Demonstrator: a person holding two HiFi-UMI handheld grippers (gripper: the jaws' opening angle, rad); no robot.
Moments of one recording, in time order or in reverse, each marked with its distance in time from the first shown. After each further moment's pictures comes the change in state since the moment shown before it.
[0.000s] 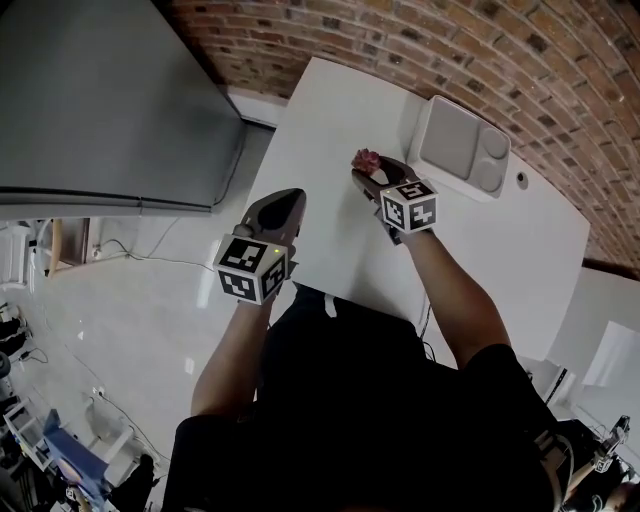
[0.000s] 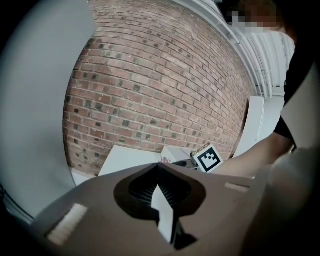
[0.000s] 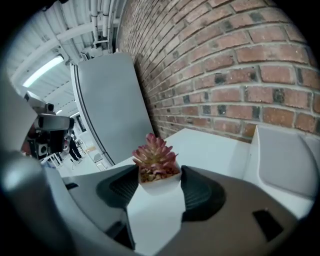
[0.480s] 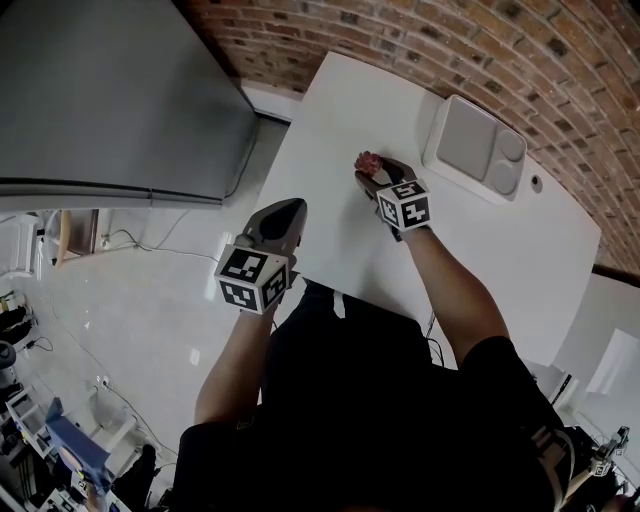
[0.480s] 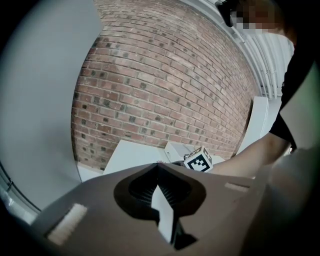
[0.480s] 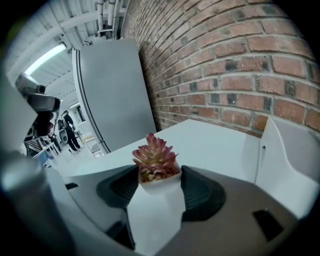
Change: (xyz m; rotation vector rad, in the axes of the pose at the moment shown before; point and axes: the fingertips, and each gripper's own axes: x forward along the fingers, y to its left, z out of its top) left arm -0.025 0.011 -0.022 -0.034 0.031 0.042; right arm 0.040 0.008 -0.036 -0.069 0.068 -0.005
